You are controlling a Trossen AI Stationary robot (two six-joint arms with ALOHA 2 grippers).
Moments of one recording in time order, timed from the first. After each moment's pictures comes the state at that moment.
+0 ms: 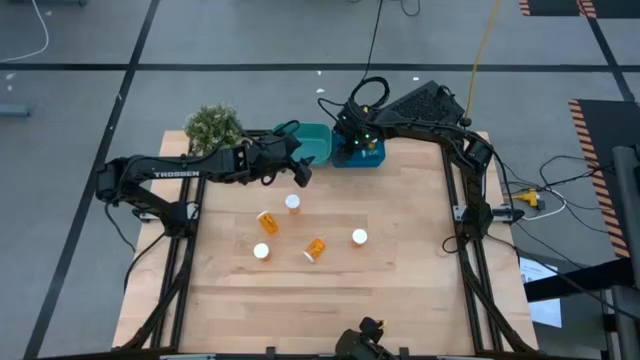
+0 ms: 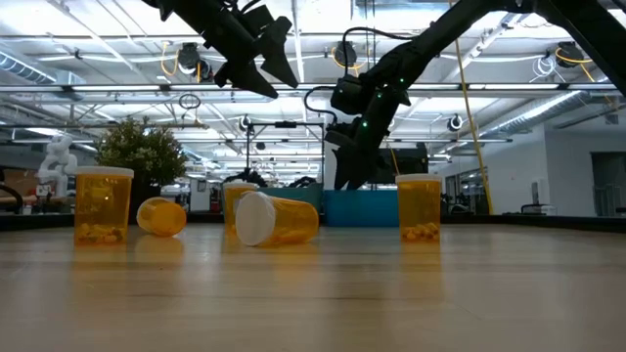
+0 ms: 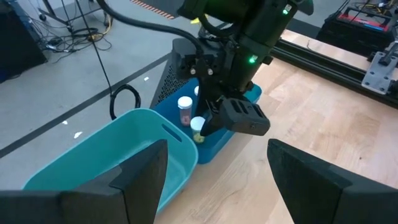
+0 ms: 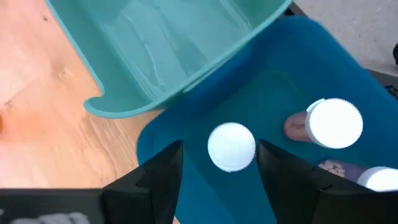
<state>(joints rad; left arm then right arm) 0.24 1.41 1.08 -0.17 -0.38 -0.25 -0.62 1.99 1.49 -0.57 -0.13 0.08</state>
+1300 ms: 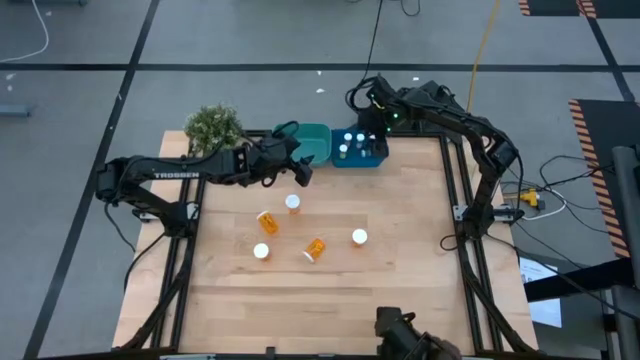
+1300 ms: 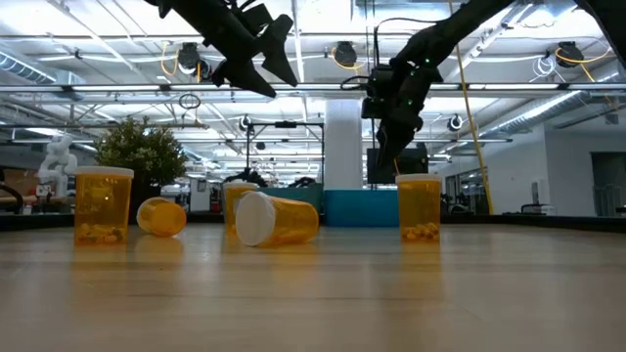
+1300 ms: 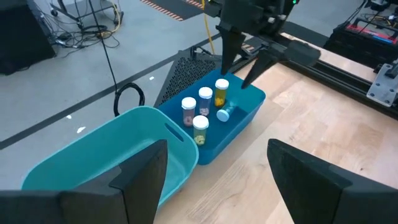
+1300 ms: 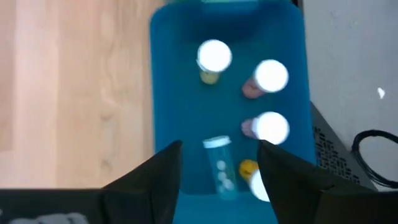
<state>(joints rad) 0.22 1.41 1.08 -0.18 -0.43 -0.31 -0.80 1.83 1.49 -0.85 -0.29 -0.72</state>
